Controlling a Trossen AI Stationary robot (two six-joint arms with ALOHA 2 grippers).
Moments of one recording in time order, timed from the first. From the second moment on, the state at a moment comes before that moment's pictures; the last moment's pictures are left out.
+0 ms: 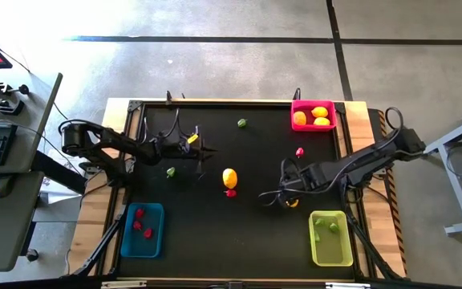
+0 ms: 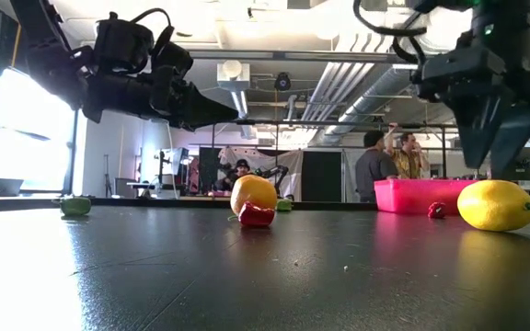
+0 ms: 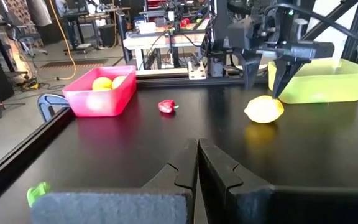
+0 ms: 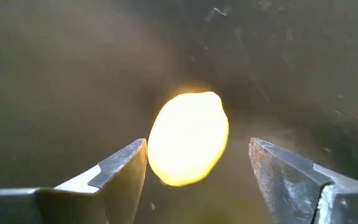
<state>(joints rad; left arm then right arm) 0.27 1.52 0.39 1.01 0.21 0.11 0.30 1.44 0.92 -0.95 0.10 1.30</state>
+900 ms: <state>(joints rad) 0.26 1.50 0.39 0.97 0.21 0.08 0.25 1.60 1.02 -0.97 0.10 1.10</state>
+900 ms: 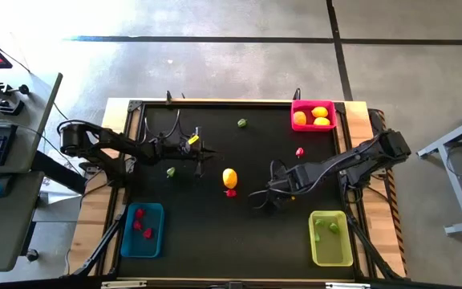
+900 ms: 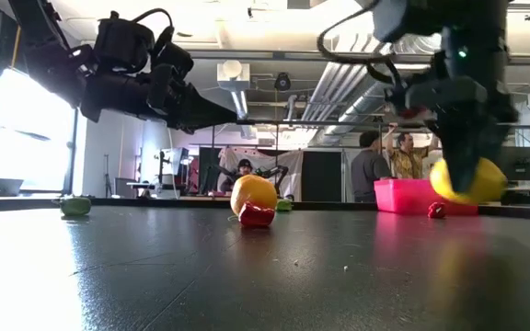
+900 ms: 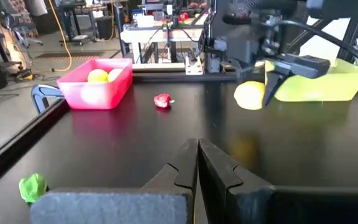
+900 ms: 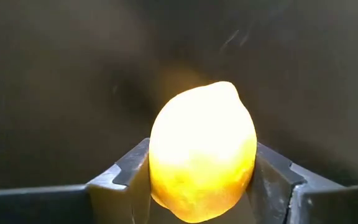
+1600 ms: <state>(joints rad) 0.26 1.42 0.39 0.86 0.20 0.10 -0.55 1.59 1.26 -1.14 0.54 0.17</state>
